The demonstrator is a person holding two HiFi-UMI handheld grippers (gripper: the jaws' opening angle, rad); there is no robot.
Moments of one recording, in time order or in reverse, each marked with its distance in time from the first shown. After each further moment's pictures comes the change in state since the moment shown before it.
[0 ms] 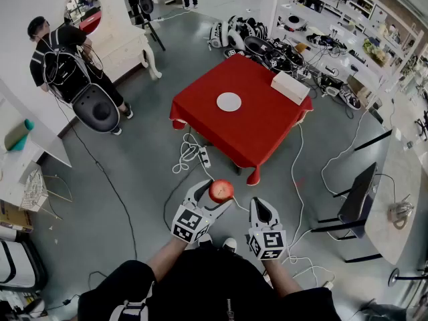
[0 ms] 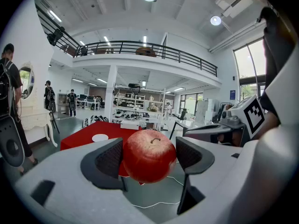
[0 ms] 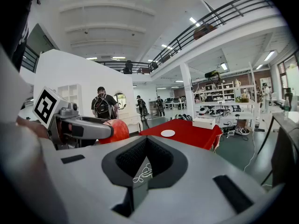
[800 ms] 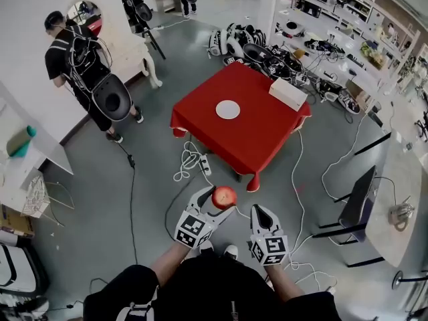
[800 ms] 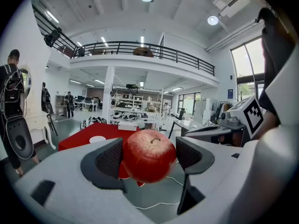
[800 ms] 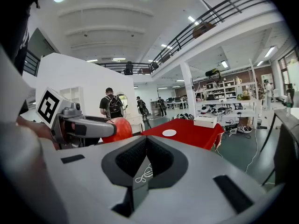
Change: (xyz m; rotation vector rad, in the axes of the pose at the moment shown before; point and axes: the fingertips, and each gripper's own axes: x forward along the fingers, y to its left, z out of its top) left arm 0.005 -0.013 0.007 0.018 0.000 -0.021; right arm -0.010 -0.004 -0.001 0.021 0.002 0.026
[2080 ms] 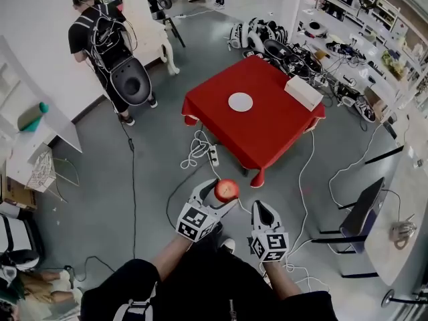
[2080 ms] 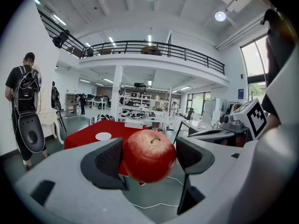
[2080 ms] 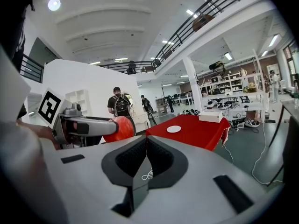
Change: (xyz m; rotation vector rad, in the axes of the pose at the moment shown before) left arm 0.015 -0.007 -0.006 -0.036 0.012 0.109; right arm 0.002 -0.020 -0.013 0.041 0.019 0.092
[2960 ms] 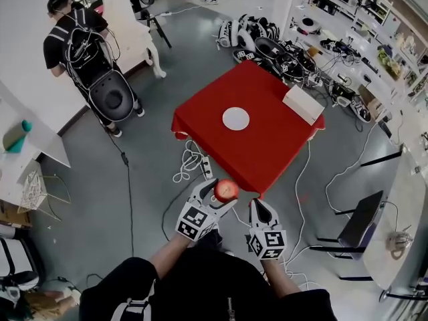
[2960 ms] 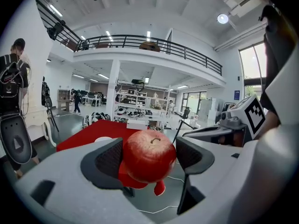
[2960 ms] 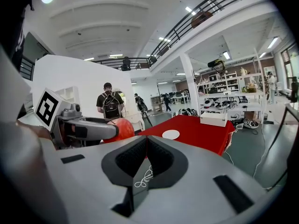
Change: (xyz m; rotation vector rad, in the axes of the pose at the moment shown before) left arm 0.101 0.131 0.024 -0.002 0.033 -0.083; right arm 0.158 -0.042 0.042 0.007 0.029 -0.067
